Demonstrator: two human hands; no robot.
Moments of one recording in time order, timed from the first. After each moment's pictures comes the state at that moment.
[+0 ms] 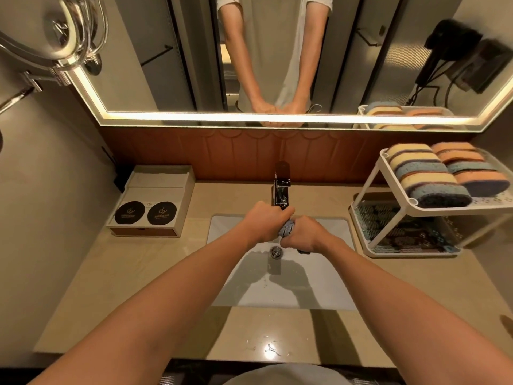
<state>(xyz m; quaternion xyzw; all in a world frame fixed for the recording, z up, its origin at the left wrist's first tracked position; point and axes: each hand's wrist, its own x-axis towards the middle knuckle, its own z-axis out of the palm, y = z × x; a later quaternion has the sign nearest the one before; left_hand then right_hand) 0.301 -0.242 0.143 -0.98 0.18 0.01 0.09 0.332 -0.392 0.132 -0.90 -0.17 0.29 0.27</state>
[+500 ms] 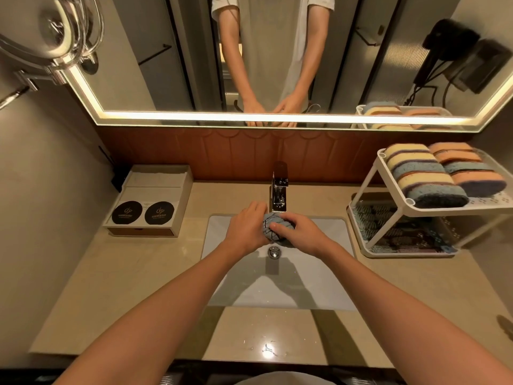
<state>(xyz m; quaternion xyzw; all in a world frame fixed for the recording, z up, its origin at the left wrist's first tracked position) 0.274 -0.223 0.118 -0.98 -0.02 -0.04 -0.18 0.314 -0.393 0.140 -0.78 -0.17 0.29 0.53</state>
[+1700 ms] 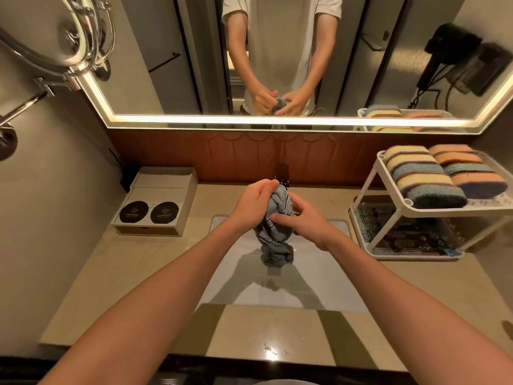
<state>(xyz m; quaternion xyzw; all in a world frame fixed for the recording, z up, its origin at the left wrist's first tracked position) 0.288 -0.237 0.181 -0.82 -0.06 -0.12 -0.55 0.319 -0.399 0.171 -0.73 -0.18 0.26 0.60</state>
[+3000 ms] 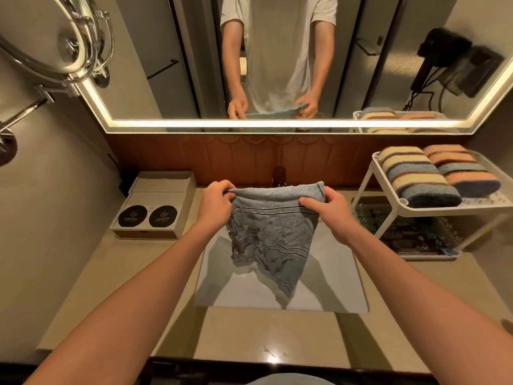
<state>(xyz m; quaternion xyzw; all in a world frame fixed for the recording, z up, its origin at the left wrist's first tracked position) 0.277 -0.173 0.167 -0.90 -0.19 -0.18 -0.35 0.344 -0.440 0.177 -0.74 -0.08 0.13 0.65</state>
